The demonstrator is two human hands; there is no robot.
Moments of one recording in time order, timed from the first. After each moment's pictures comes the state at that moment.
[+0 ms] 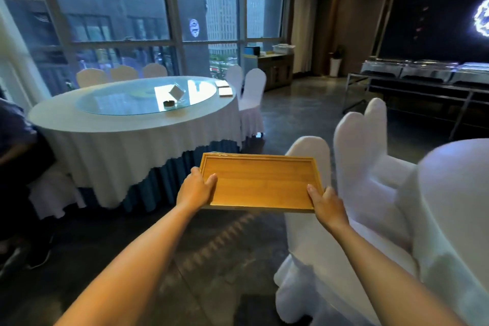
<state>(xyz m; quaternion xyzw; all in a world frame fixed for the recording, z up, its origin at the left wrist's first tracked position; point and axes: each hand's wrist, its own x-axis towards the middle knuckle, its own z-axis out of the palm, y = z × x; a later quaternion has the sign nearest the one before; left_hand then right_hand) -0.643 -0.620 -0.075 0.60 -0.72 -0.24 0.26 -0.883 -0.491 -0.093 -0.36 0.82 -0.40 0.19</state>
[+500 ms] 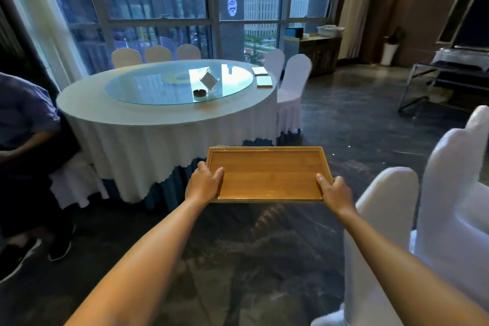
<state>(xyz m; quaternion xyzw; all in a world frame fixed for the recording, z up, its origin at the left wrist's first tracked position) -0.641 -0.911 -0.106 0.66 -0.65 -0.26 0.29 -0.897 -0.832 -0.113 -0.38 0.80 -0.40 0.23</state>
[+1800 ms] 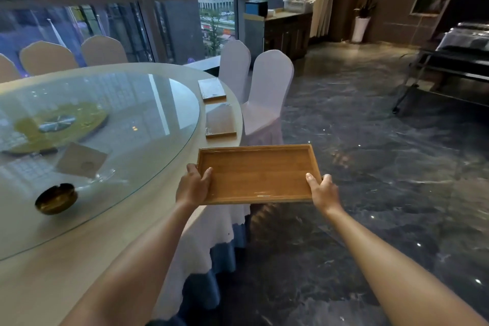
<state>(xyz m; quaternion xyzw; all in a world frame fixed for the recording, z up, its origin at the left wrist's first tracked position) -1.043 -1.862 -0.131 0.63 -0.67 -0.30 0.24 -1.282 -1.745 -0.143 -0.29 0.83 -0.42 0.22</state>
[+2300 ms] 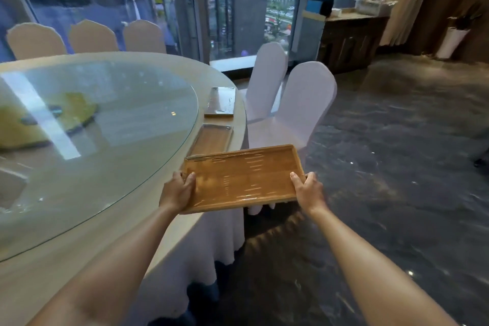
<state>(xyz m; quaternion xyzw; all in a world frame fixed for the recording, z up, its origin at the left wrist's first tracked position) -1.230 -2.105 -0.173 0.74 -0.56 -0.27 0.26 -1.502 -2.065 -0.162 -0.45 0.78 -0.34 0.27</state>
